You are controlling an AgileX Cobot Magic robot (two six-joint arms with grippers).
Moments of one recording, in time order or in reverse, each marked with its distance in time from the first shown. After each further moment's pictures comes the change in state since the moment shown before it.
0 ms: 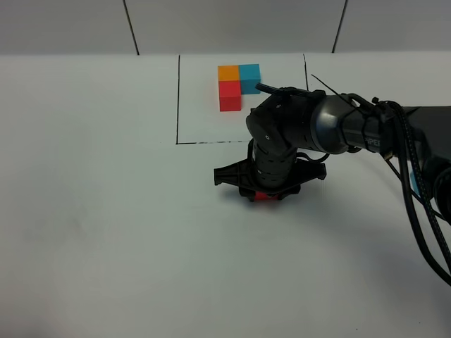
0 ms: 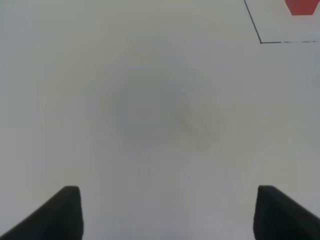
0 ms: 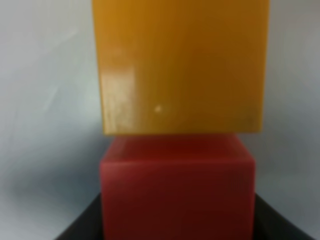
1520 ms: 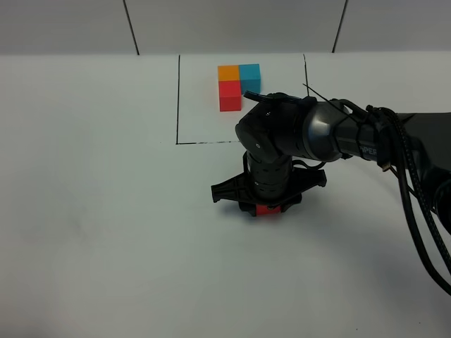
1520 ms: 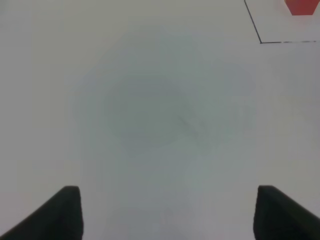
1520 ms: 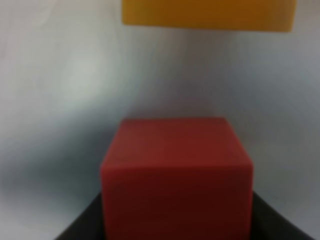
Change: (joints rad) left arm 0.000 0.000 0.000 0.000 0.000 -0.001; right arm 0.046 -0.021 0.010 -0.002 0.103 -0.026
